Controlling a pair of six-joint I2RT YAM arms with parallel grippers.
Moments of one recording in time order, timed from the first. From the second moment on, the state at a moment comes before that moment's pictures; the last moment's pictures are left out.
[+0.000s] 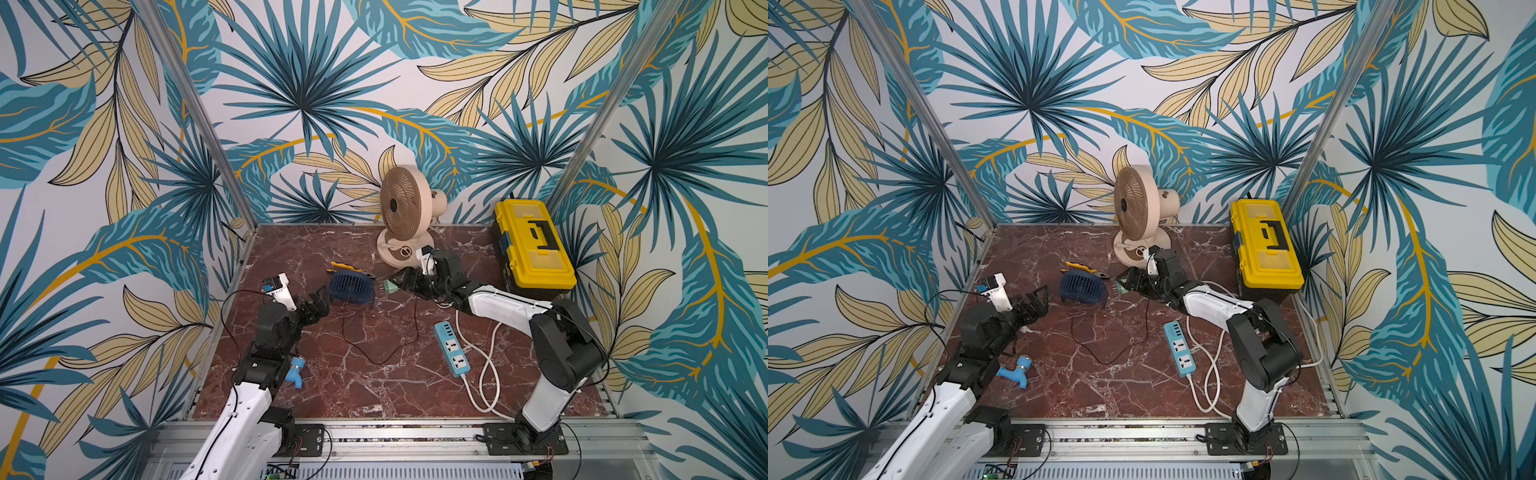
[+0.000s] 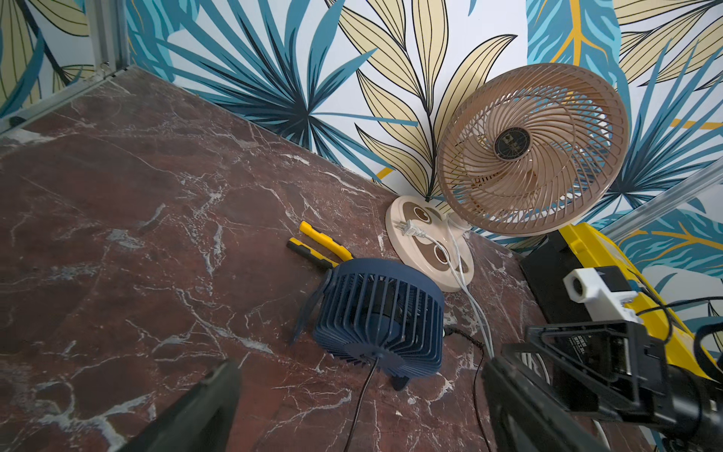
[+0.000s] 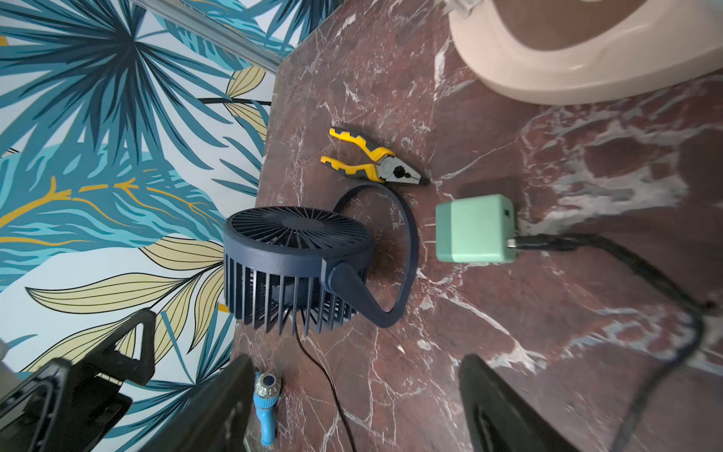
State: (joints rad) left arm -0.14 0.71 0.44 0.01 0.03 -0.56; right arm 0.52 1.81 1.12 0.13 -0.40 0.82
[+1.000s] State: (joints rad) left arm -0.14 0.63 0.44 -0.02 0.02 -0.55; right arm 0.75 2.37 1.67 0.37 -0.29 1.09
